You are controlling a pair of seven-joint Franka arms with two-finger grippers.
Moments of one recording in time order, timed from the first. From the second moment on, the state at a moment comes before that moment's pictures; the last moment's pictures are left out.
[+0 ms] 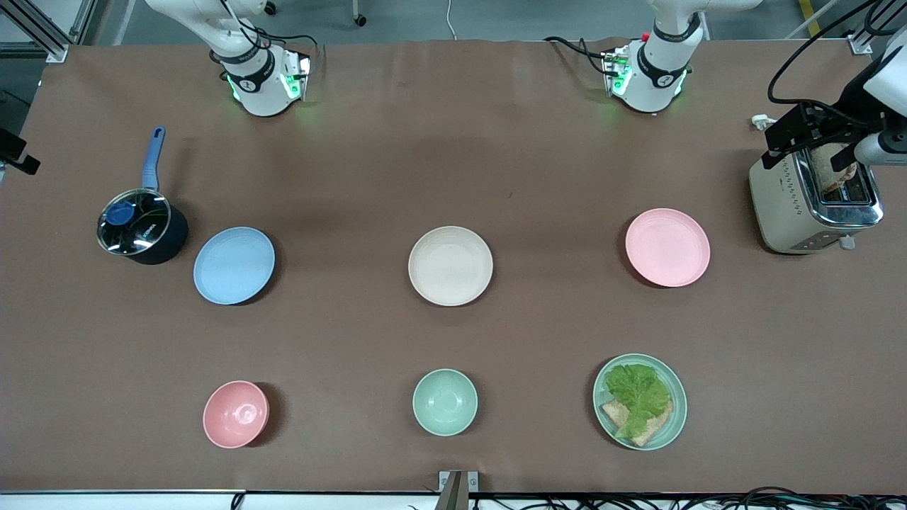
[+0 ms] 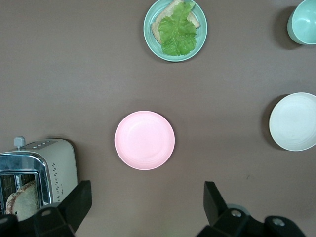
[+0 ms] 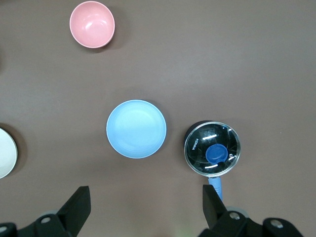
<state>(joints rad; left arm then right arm) -0.07 -0.03 -0.05 -1.49 -0.03 1.50 -0.07 -0.05 -0.01 -0.10 -1.44 0.01 1.43 0.00</state>
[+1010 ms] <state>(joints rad) -0.07 -0.03 0.02 -1.62 -0.03 1.53 -0.06 -0.06 0.05 -0.11 -1.49 0.07 1.47 -0.18</state>
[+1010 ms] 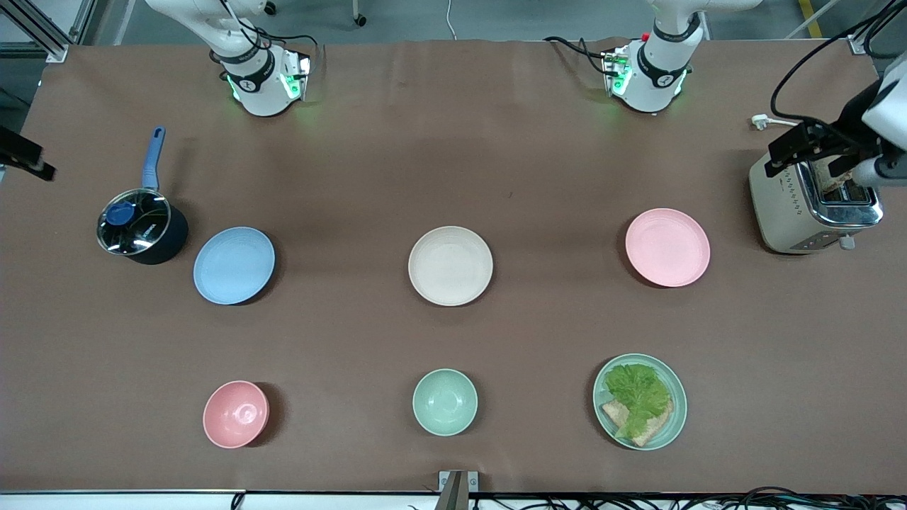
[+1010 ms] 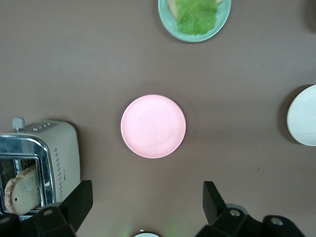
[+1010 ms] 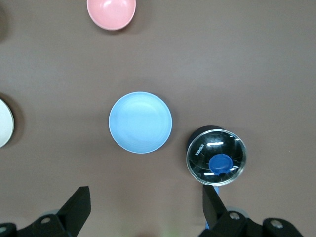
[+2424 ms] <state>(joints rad) -0.03 0.28 0.13 -2.39 -0.03 2.63 0.08 -0.12 0.55 -0.21 -1.96 0.59 2.15 -0.87</state>
